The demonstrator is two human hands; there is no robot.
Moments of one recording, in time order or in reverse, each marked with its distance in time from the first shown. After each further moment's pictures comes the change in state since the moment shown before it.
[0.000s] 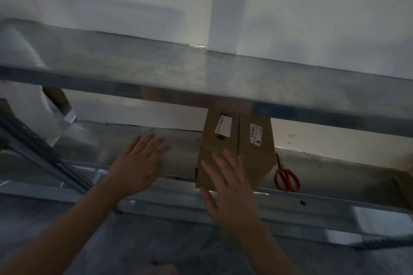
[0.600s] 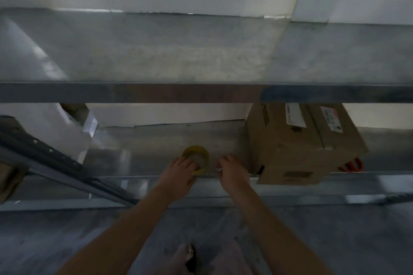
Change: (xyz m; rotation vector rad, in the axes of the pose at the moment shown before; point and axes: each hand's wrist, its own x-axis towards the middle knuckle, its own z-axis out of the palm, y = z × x) left_hand -0.016 -0.111 0.135 -0.226 -0.391 0.049; right_hand 0.109 -0.067 0.219 0.085 -0.521 0.556
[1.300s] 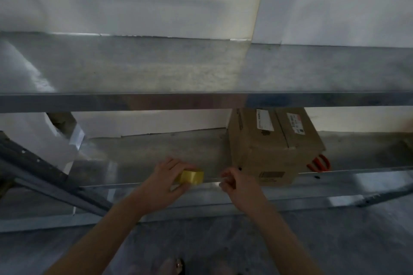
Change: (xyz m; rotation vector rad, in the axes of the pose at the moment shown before) left_hand -0.048 0.046 -0.092 -0.453 0.258 0.232; right_hand -0.105 0.024 -0.092 0.482 0.081 -0.007
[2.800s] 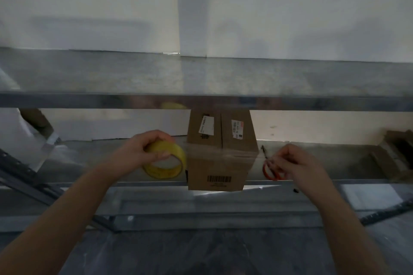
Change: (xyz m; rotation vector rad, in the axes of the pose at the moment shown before) left_hand 0.087 0.146 -0.014 -0.459 0.049 -0.359; right_hand -0.061 0.103 -0.255 0.269 0.234 -0.014
